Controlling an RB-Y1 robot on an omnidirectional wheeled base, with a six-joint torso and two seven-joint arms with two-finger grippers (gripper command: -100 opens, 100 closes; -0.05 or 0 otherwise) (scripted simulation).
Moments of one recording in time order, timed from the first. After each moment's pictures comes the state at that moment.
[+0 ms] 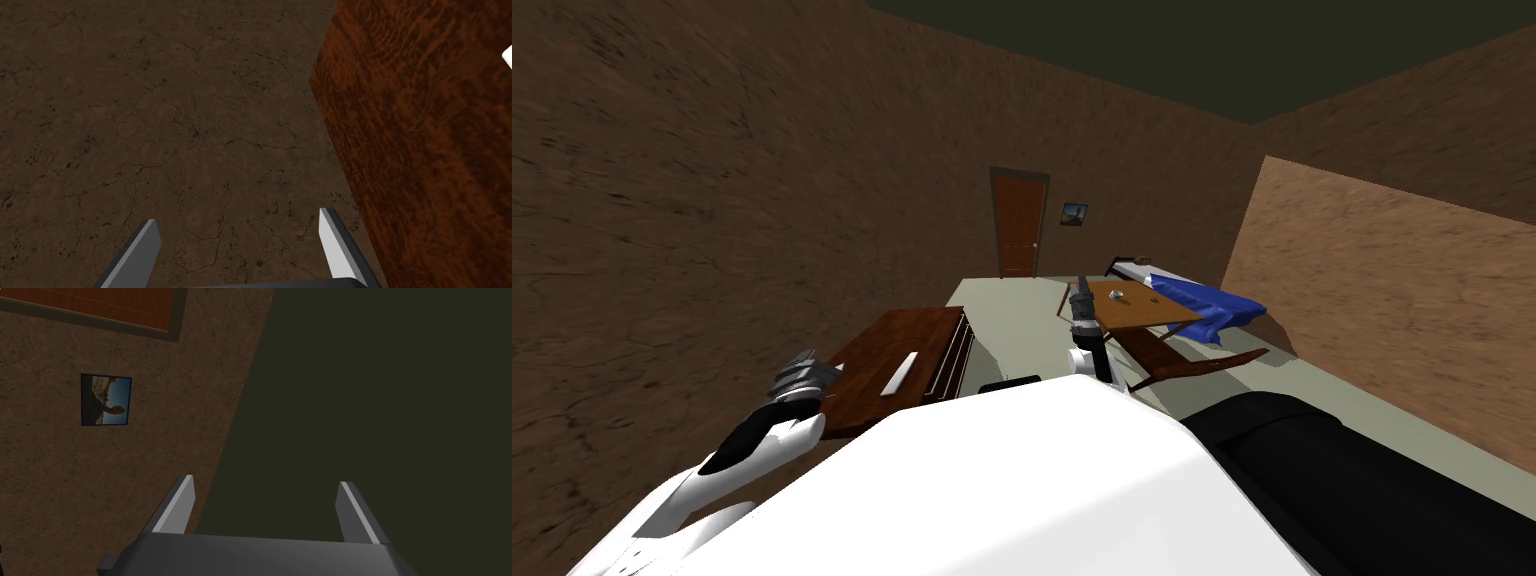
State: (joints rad) left arm 0.36 0.47 0.49 -1.48 0.16 0.03 0.45; right arm 0.46 -0.02 -0.02 -2.24 0.09 -0.41 0.11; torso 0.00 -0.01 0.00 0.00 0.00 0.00
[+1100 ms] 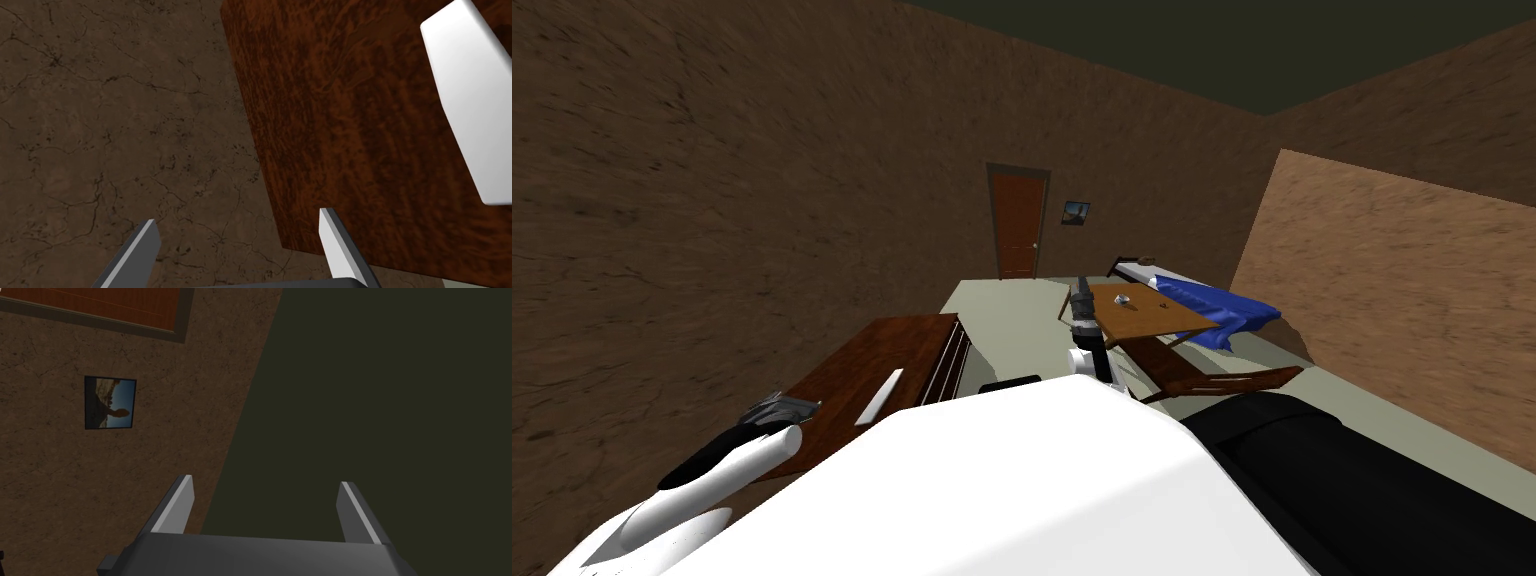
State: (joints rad) left arm 0.27 0.52 0.59 -1.19 0.27 0.26 0.48; right arm 0.46 -0.02 -0.02 -2.24 0.09 -0.41 0.11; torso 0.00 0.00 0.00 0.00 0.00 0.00
